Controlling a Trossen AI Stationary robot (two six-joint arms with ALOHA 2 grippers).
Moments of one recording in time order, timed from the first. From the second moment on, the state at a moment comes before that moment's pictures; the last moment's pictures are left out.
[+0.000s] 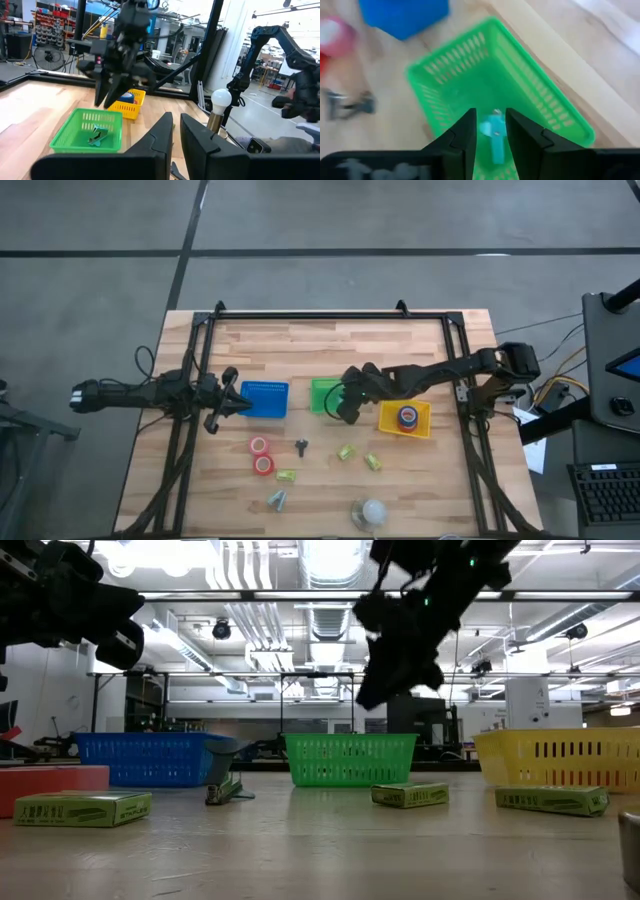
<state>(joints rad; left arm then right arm) 0.00 0.16 0.01 0.18 0.19 -0.22 0.03 1.63 1.02 -0.27 0.23 0.56</state>
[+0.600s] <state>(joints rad) 0.00 0.16 0.01 0.18 0.19 -0.22 0.20 1.79 1.28 -0.18 0.00 0.72</state>
